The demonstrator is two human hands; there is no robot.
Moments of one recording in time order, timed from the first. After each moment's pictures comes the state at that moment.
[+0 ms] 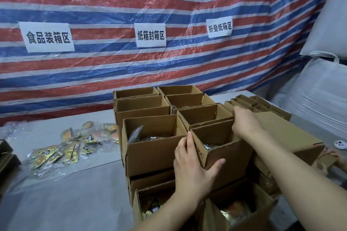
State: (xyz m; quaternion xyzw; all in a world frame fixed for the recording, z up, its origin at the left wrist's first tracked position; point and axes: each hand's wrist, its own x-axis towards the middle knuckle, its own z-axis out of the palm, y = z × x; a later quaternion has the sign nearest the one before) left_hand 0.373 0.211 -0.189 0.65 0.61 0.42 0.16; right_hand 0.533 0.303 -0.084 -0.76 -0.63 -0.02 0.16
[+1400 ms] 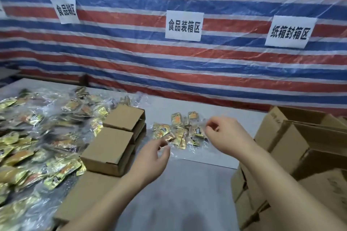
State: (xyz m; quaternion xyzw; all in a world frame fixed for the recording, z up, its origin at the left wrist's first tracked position) left_hand -0.146 0.164 -0.213 0.50 0.76 0.40 0.13; right_hand 0.031 0.289 -0.100 -0.43 -0.88 0.16 0.14
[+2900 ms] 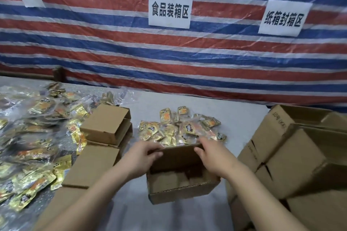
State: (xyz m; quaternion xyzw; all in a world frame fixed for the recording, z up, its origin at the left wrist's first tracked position) left_hand -0.199 0.230 -0.224 0.55 0.75 0.28 0.24; right_hand 0.014 0.347 -0.200 -0.44 -0.87 0.20 0.02
